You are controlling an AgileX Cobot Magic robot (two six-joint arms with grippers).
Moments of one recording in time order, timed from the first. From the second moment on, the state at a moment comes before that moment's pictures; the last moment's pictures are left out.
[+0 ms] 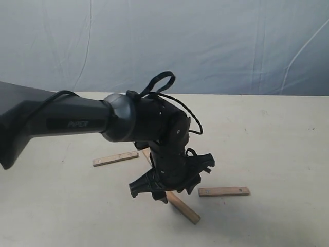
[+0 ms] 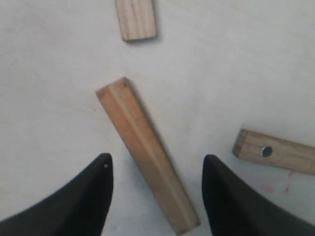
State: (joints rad) left arm -0.83 2.12 -1.49 0.00 0.80 -1.16; right arm 0.02 0.00 0.00 0.06 0.33 0.05
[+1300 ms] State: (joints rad) left arm -0.81 2.07 -1.49 0.23 1.03 -1.08; right arm 0.02 0.00 0.00 0.06 0.33 0.05
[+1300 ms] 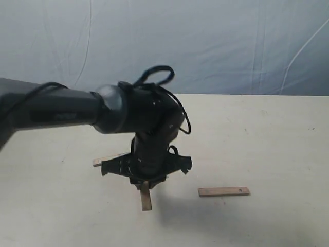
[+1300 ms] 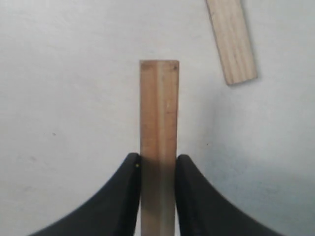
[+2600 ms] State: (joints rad) left arm -0.42 2.03 -1.24 0.02 0.67 -0.68; right arm 0.02 0.00 0.00 0.06 0.33 0.05
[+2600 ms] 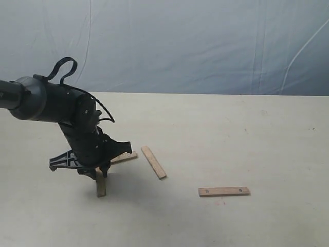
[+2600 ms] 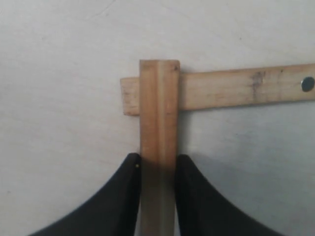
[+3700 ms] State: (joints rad) left arm -0.29 1.41 -0.98 0.12 0.68 -0.48; right arm 0.02 0.00 0.00 0.06 0.33 0.05
